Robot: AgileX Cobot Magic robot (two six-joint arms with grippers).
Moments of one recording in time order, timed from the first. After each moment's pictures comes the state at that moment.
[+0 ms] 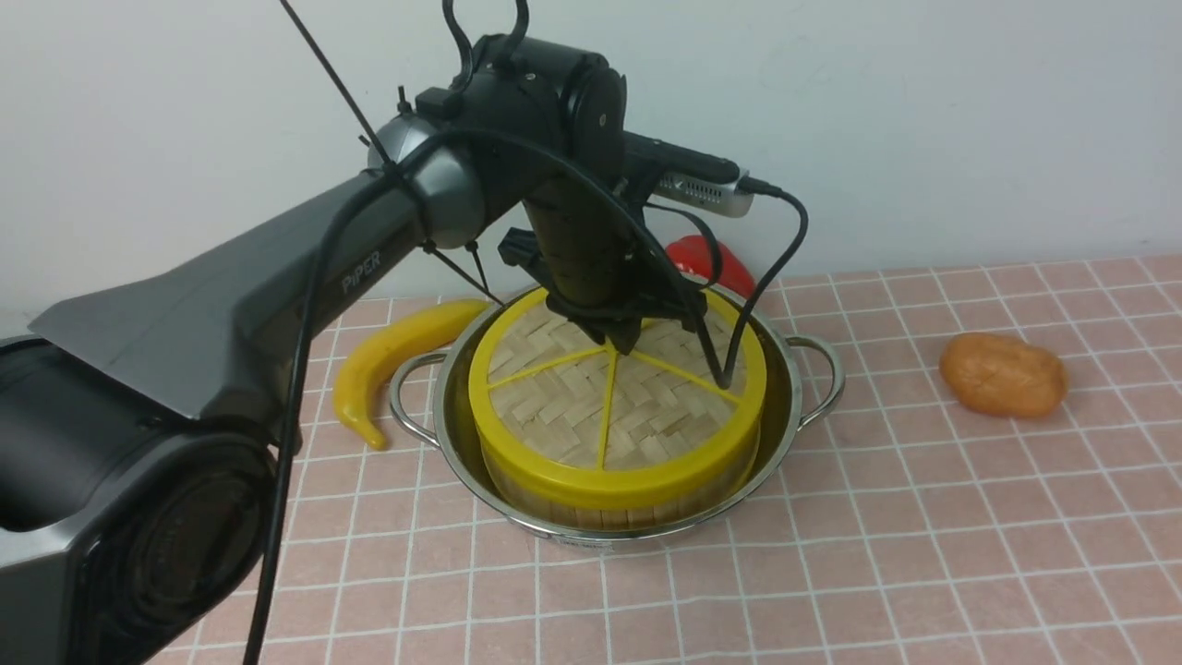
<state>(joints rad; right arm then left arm) 0.42 0.46 -0.86 -0.11 1.24 0.27 -0.51 2.22 -2.05 0.03 1.17 -0.01</state>
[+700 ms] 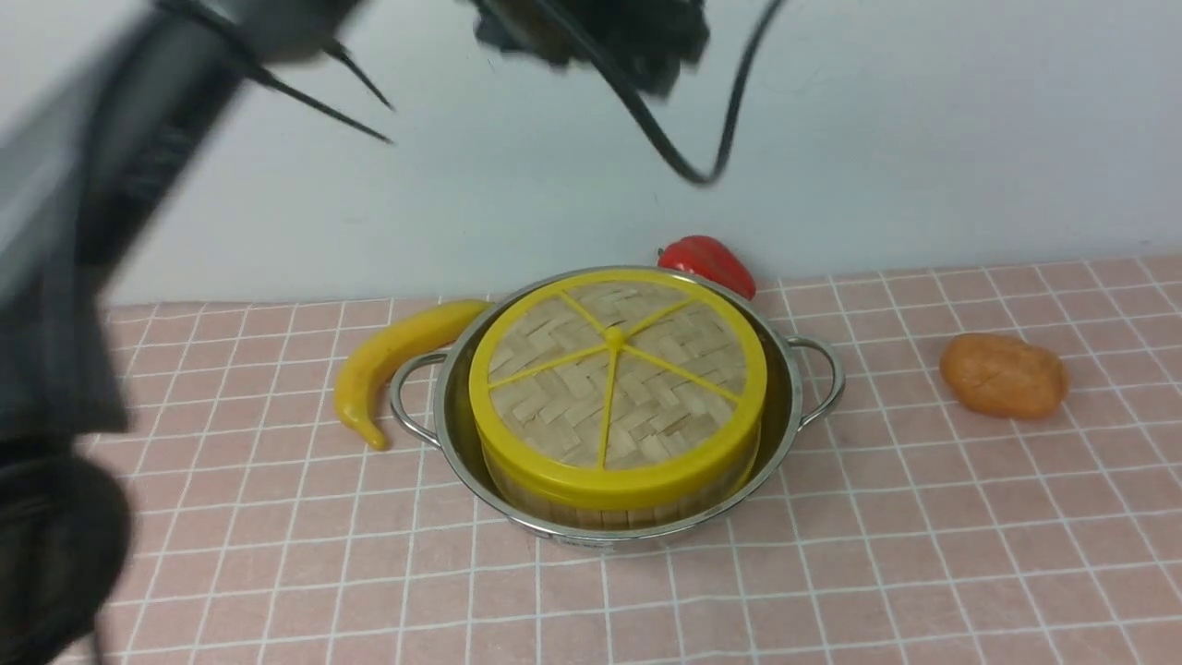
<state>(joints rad) 0.42 0.46 -0.85 -0.11 1.23 0.27 -0.51 1.99 -2.38 0.06 1.22 0.03</state>
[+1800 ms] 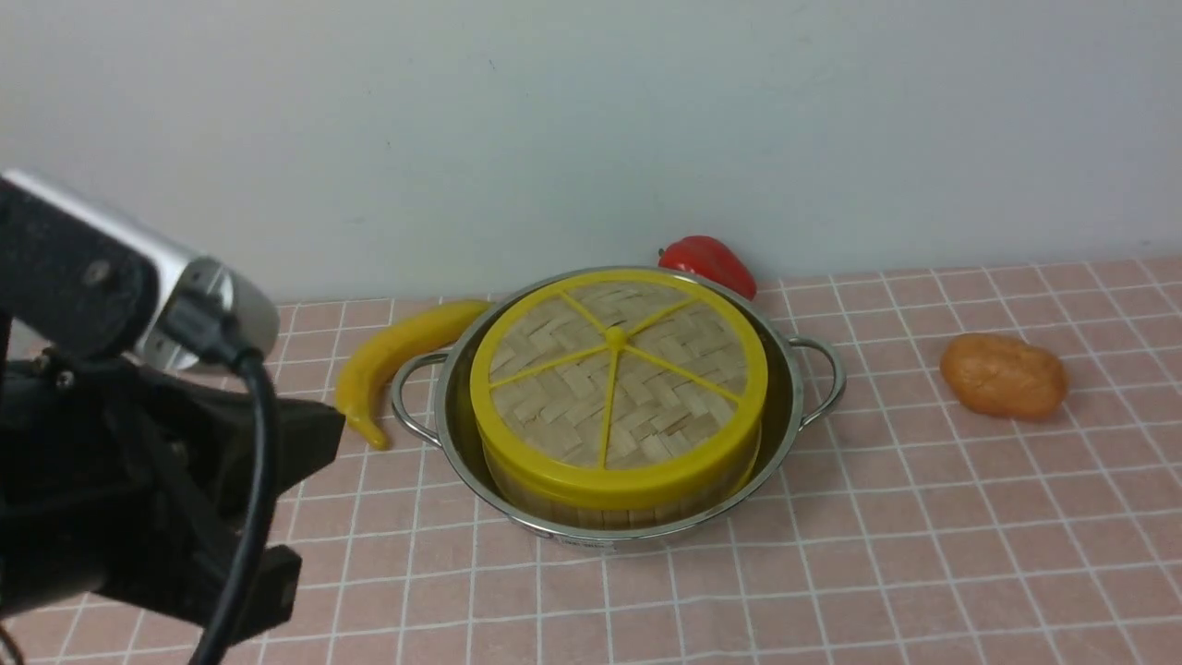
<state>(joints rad) 0.42 0.35 -0.59 -0.26 0.72 0.28 -0.51 0.79 -0.86 -0.12 0.77 0.10</state>
